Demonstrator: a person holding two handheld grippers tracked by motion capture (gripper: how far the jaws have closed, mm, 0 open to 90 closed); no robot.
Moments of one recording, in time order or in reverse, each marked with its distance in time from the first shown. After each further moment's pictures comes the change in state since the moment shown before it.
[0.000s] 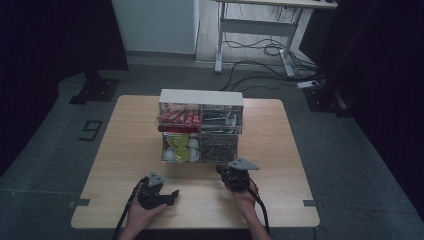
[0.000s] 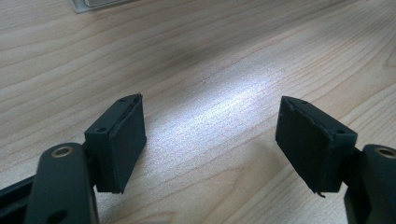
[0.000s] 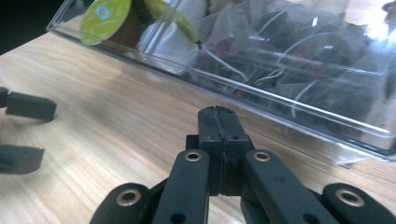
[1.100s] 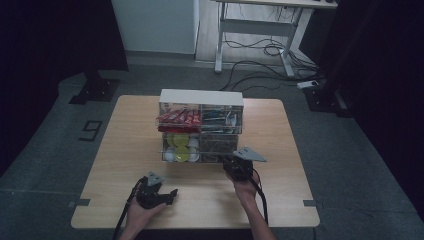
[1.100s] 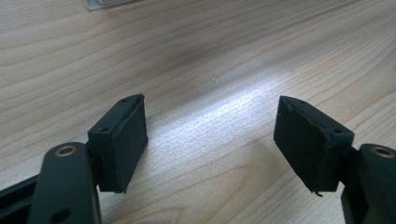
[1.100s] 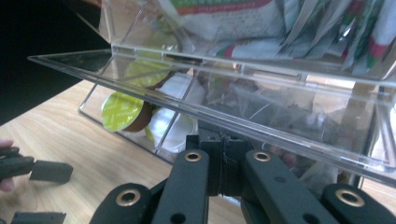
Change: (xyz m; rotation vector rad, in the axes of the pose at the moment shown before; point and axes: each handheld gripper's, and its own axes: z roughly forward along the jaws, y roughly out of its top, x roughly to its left) left arm 0.003 0.000 -0.002 0.002 0.028 -0.019; right arm 0.000 0.043 -0.016 -0.154 0.003 0.024
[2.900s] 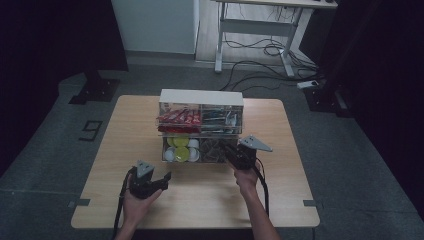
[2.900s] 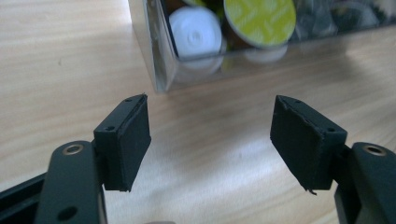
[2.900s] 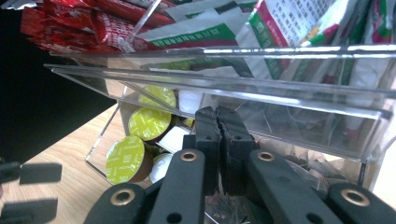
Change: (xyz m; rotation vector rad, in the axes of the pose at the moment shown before) left arm 0.006 0.037 -0.035 -0.195 0.113 -0.088; right arm -0.015 0.027 0.006 -0.095 0.044 0.061
